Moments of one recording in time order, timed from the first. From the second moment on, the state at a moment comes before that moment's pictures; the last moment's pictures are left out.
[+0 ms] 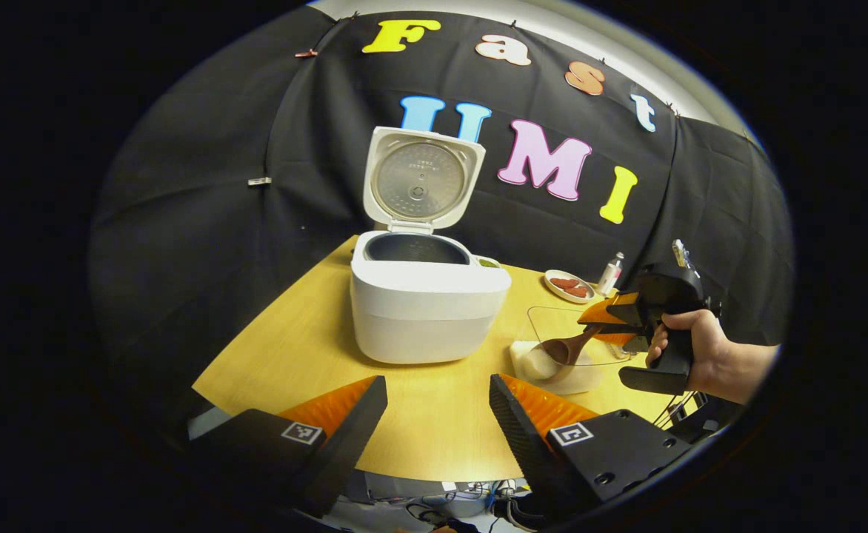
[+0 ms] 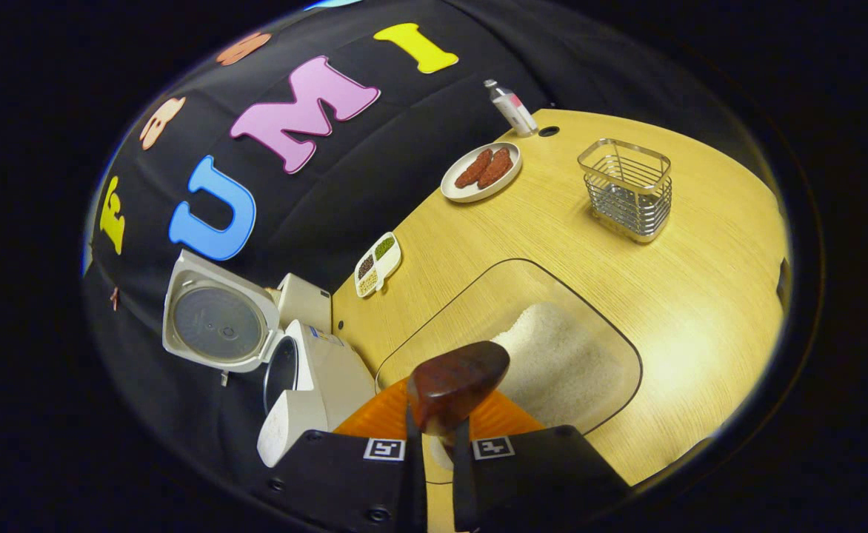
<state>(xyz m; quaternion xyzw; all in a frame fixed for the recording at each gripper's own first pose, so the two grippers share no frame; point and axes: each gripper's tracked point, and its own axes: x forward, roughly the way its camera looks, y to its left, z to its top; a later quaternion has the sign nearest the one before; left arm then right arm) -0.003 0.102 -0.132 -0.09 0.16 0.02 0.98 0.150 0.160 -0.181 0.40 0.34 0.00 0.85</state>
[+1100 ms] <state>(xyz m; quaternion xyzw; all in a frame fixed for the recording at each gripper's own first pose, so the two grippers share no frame) 0.026 0.102 -0.107 -0.08 0.15 -0.01 0.99 0.185 0.110 -0.104 0.62 0.29 -0.04 0.73</state>
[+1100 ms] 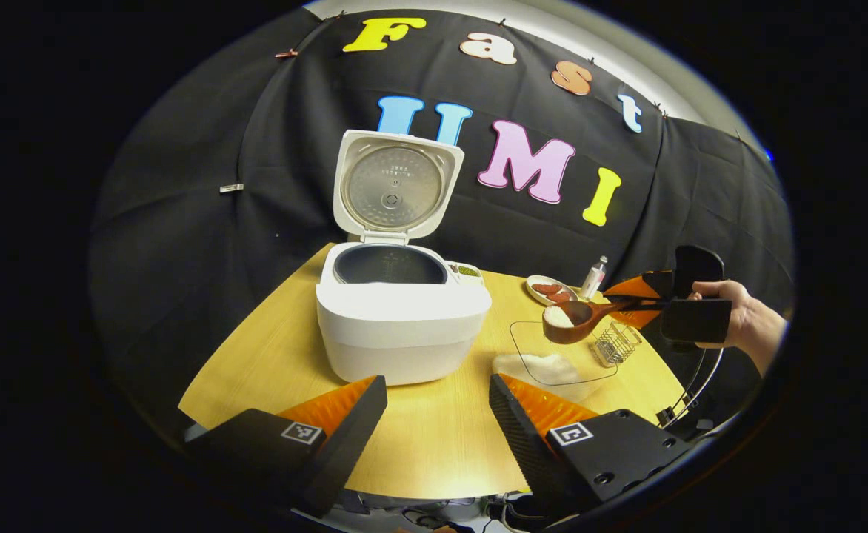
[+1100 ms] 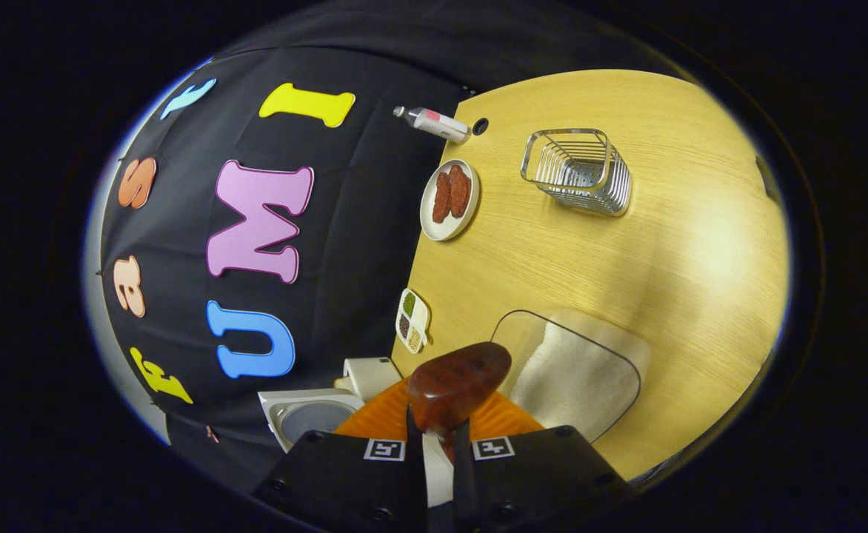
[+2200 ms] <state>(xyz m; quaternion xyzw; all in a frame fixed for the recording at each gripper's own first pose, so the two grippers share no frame) 0.002 0.169 -0.108 -0.12 0.13 0.09 0.98 0.277 0.305 0.013 0.54 0.28 0.12 0.78</state>
